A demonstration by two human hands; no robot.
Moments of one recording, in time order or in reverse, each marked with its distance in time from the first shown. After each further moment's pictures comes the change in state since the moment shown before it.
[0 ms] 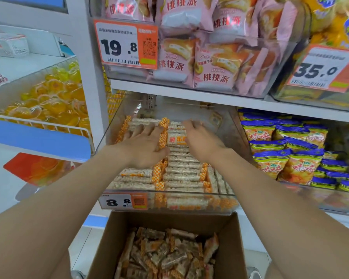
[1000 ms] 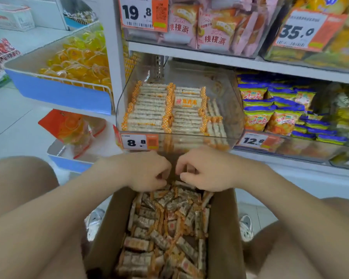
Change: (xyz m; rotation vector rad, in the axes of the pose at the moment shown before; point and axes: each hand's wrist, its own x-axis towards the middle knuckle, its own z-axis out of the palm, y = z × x) left_hand -0.177 0.052 0.036 0.052 -0.285 0.343; right_hand -0.213 -0.083 -0.083 0.288 -0.507 -0.310
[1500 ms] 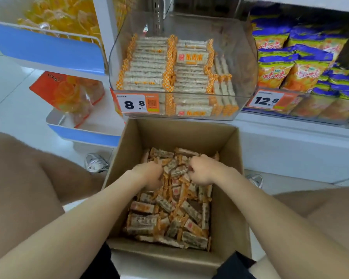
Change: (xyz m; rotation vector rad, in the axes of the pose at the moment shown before) left_hand 0.057 -0.017 0.179 -0.139 -0.272 -0.353; right_hand 0.045 0.057 0.170 0.082 -0.274 0.370
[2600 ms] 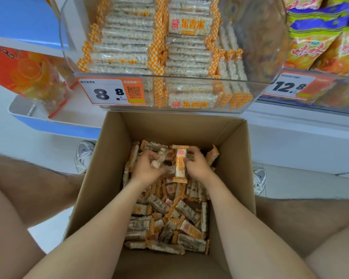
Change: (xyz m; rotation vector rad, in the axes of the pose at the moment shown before) left_hand 0.099 -0.007 0.069 -1.054 0.474 -0.176; right_hand 0.119 0.045 0.087 1.052 0.311 0.226
